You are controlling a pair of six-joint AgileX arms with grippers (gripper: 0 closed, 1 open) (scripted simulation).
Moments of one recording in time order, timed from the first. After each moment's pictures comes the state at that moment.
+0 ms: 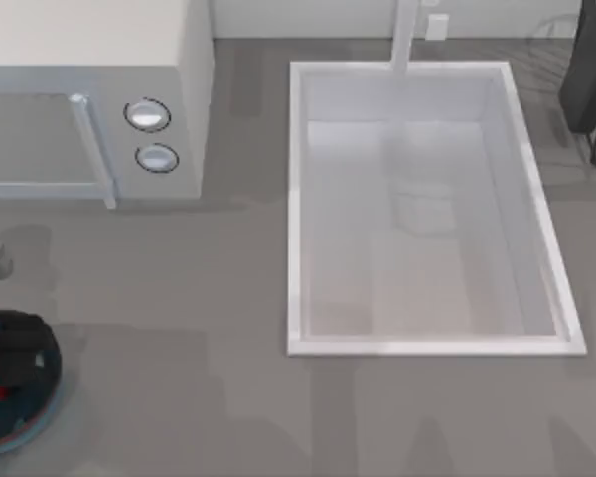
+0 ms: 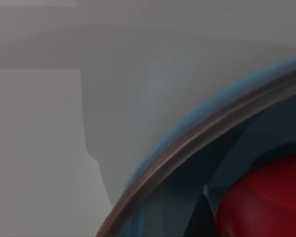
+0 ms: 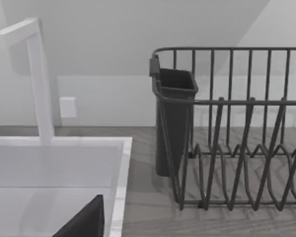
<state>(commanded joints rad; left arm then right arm) 0.07 1.67 0.75 -0.65 0.00 0.09 0.00 0.00 0.00 0.00 0.00 0.00</state>
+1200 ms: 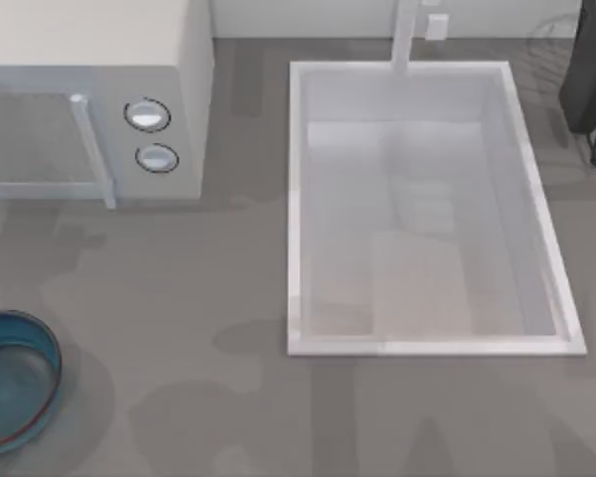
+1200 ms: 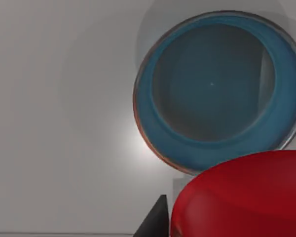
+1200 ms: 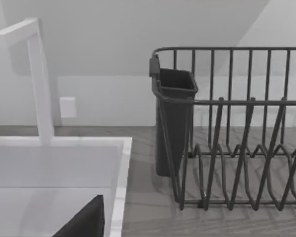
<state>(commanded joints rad) 0.06 1.57 1.59 -1.59 -0.01 0.07 0.00 0.00 0.00 0.00 0.00 0.00</state>
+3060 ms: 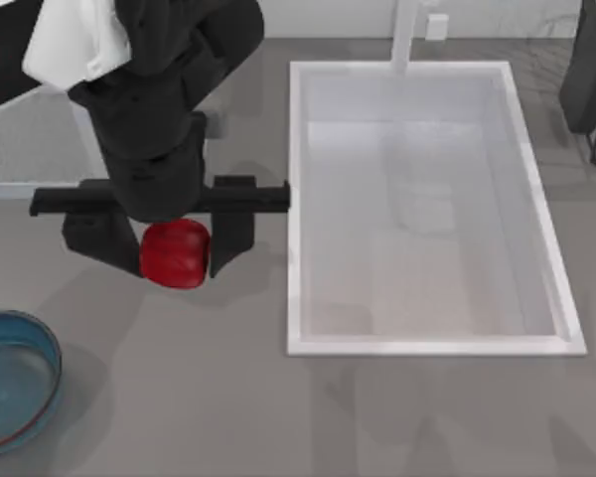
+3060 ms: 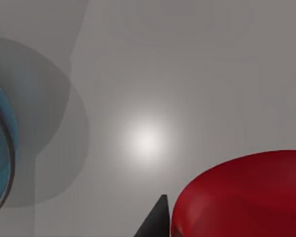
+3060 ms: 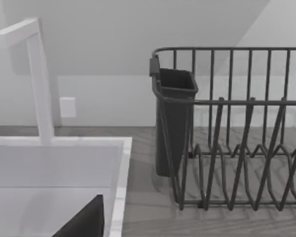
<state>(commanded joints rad) -0.59 1.76 1.54 -1.35 0.00 -0.57 0.00 0.00 0.00 0.00 0.00 0.00</state>
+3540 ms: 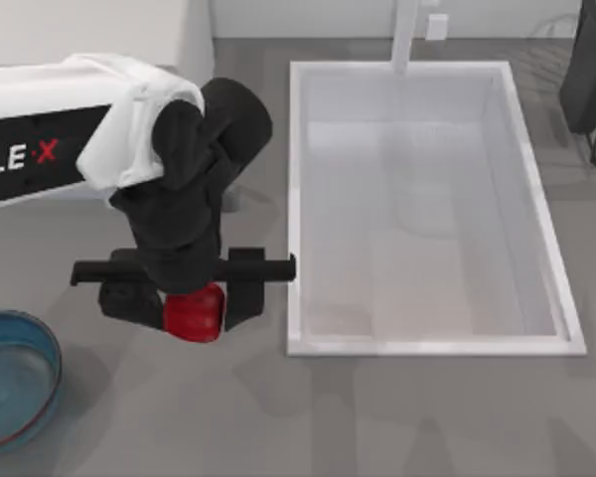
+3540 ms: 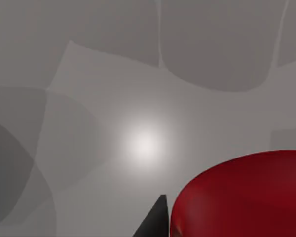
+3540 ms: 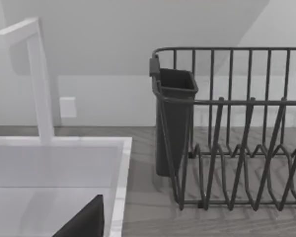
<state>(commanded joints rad) -0.59 1.82 1.25 -0.99 0.00 -0.56 0.00 0.00 0.00 0.00 0.00 0.00</state>
